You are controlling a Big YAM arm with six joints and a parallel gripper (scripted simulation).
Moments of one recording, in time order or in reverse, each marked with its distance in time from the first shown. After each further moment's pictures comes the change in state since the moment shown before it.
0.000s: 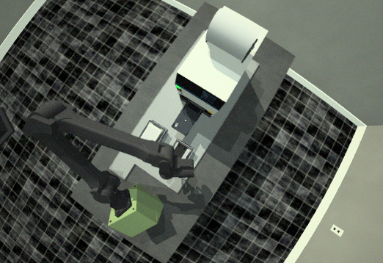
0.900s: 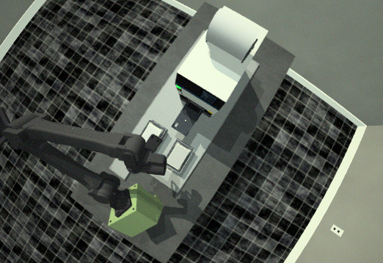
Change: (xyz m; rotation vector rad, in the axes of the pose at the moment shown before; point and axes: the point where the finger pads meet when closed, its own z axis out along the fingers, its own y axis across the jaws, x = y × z) arm 0.019 0.101 -0.059 -0.002 -0.007 0.033
